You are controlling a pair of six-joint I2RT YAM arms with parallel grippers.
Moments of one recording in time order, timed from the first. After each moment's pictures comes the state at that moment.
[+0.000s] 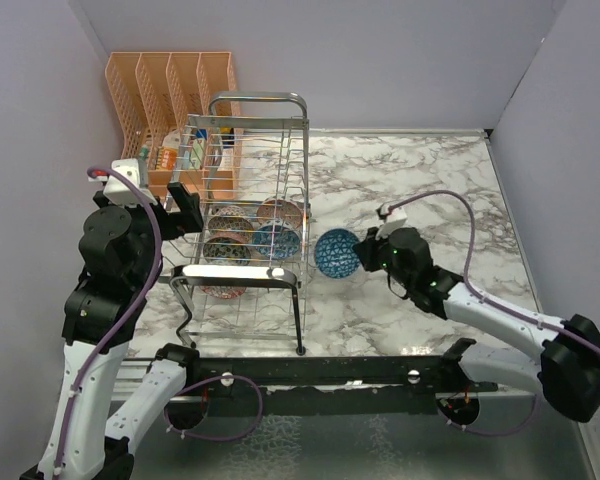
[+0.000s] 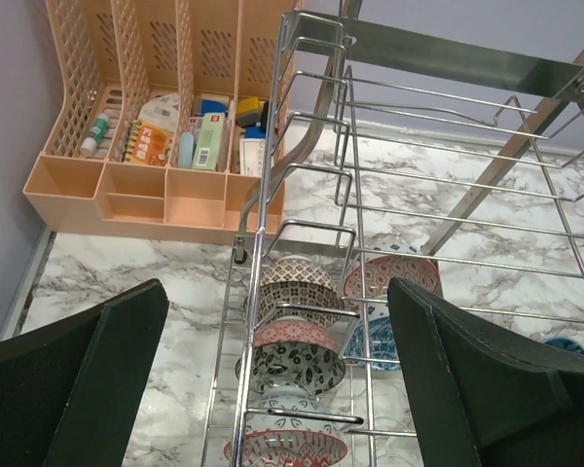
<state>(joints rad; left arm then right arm) -0.25 0.70 1.19 -0.64 -0.20 -0.22 0.61 1.07 0.52 0.16 0.15 0.37</state>
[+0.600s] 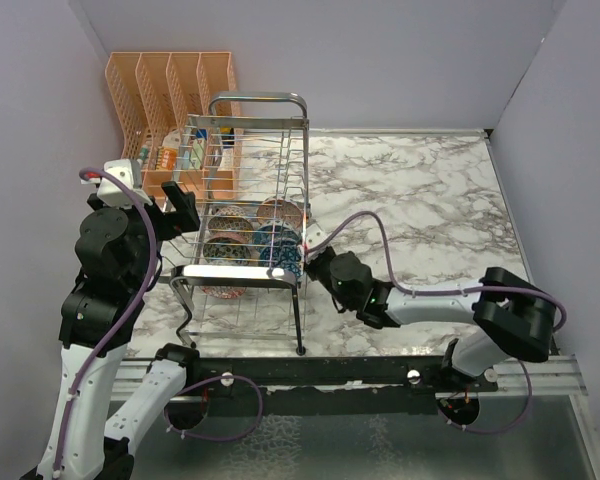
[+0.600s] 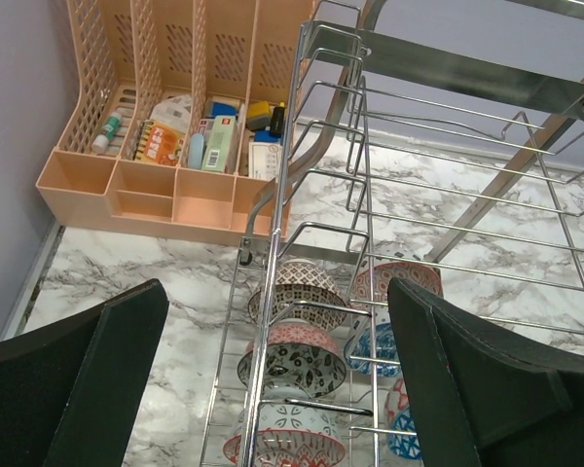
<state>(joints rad) -0.25 0.70 1.22 -0.66 -0.24 -0.24 1.08 1.48 0.67 0.67 0.46 -0.15</state>
